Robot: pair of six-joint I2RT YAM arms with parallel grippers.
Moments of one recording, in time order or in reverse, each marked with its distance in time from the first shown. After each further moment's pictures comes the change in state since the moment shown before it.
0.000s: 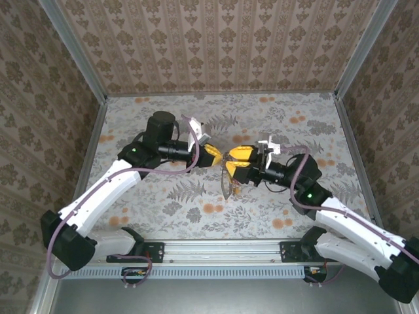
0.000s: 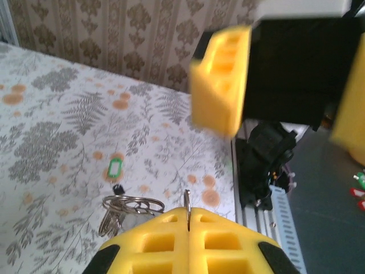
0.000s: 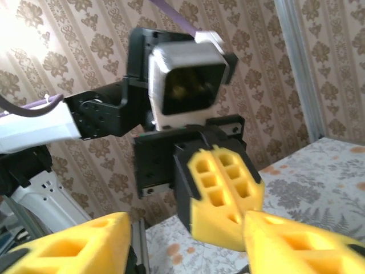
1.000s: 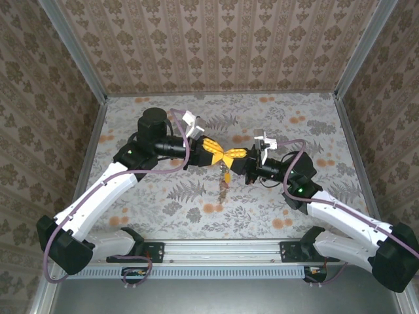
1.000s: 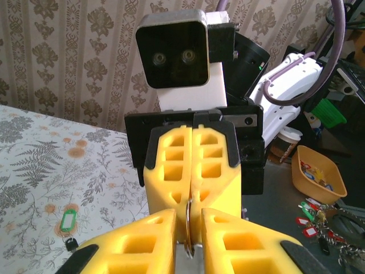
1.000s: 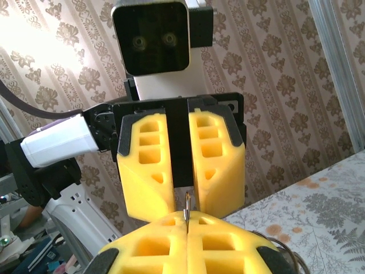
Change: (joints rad) left arm -0.014 -0.050 0.010 0.218 0.158 -0.256; right arm -0.007 0.154 0.002 0.278 -0.104 0.139
